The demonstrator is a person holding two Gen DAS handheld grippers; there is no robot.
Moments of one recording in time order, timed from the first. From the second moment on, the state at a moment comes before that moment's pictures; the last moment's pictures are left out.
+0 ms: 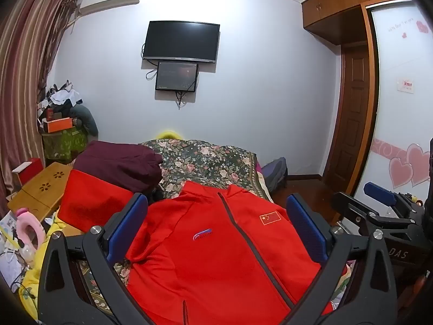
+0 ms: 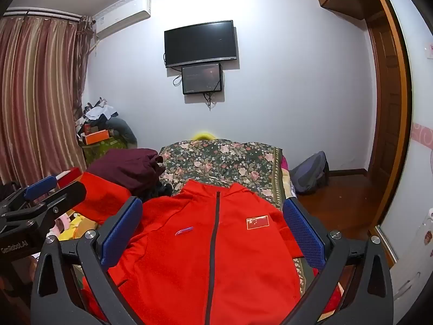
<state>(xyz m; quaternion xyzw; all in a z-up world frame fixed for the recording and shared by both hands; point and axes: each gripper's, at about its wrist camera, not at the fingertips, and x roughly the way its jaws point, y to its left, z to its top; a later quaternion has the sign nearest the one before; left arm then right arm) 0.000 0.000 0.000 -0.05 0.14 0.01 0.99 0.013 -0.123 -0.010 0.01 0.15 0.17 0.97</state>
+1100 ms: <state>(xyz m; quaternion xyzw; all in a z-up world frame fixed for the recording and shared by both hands) 0.006 0.001 -0.005 -0.06 0.14 0.01 0.99 0.016 -0.125 -0.016 0.01 0.16 0.17 0.97</state>
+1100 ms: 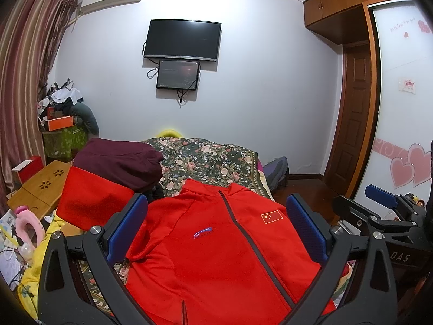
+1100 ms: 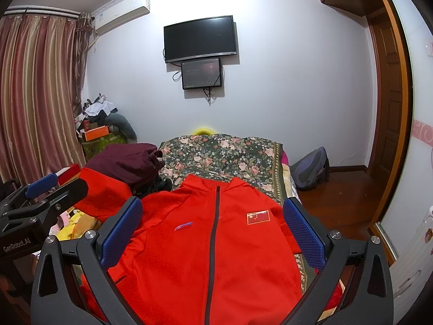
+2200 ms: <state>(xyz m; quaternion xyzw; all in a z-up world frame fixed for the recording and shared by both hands) 0.004 0.002 -0.003 -0.06 0.14 0.01 0.99 0.014 -0.121 -0.019 0.01 0.16 0.17 0.97</state>
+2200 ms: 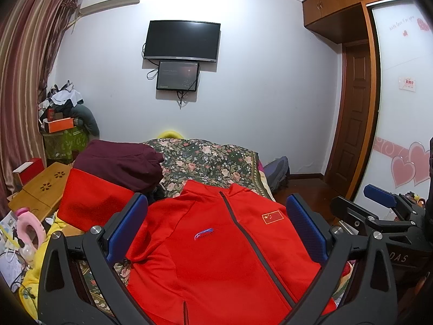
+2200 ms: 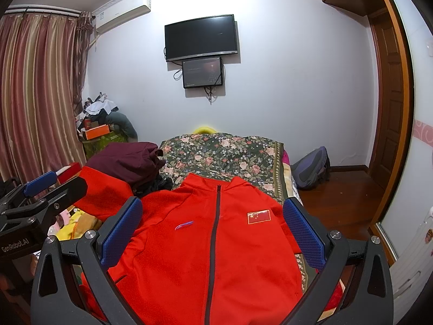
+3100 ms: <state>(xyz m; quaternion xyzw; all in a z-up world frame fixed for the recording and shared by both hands) 0.027 0.024 -0.015 -0.07 0.16 0.03 0.98 0.035 -0.119 -0.025 0.00 0.18 0.16 0.97</state>
